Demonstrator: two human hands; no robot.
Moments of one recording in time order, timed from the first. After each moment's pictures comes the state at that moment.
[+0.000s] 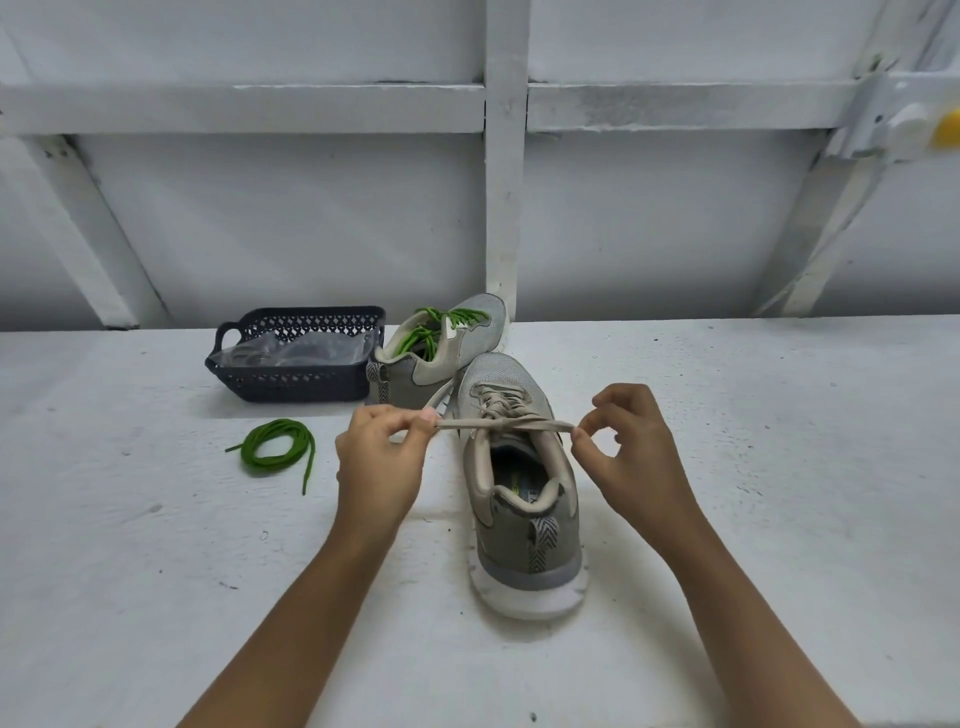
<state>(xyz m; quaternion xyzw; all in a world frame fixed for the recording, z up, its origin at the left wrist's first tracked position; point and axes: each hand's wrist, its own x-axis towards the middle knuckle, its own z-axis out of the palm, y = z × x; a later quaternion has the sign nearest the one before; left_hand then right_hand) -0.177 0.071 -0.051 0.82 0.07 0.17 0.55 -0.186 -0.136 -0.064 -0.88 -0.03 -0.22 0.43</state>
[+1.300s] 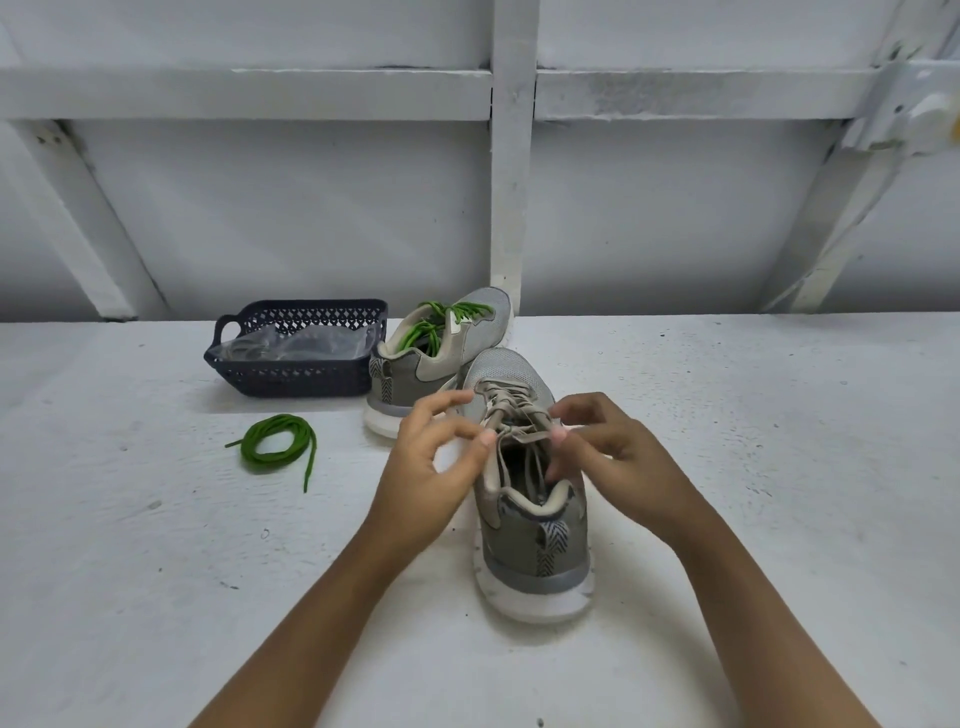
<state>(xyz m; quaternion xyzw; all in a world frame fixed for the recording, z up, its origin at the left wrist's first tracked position) -0.181 0.064 -0.066 0.81 -0.15 0.13 0.55 -0.193 -0.124 -0.044 -0.84 -0.10 -0.04 0.54</state>
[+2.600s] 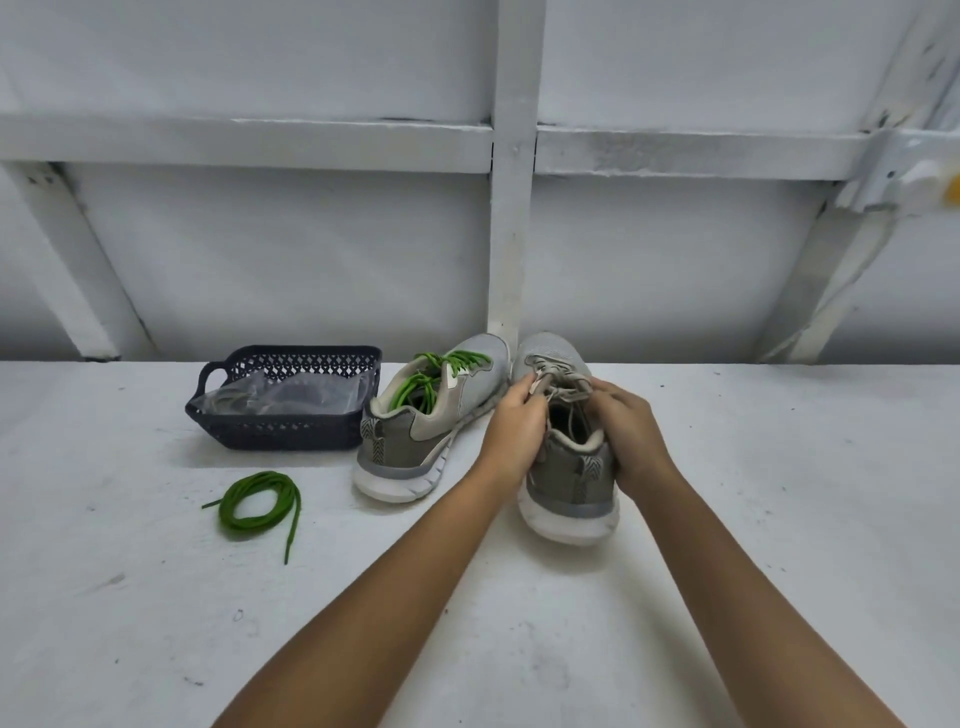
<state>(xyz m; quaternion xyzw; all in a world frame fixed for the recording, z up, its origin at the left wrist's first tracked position) -0.048 -0.029 -0.074 0.68 -0.03 -0.06 0.73 -0.088 -0.136 -0.036 -0.67 0.11 -0.09 0.73</state>
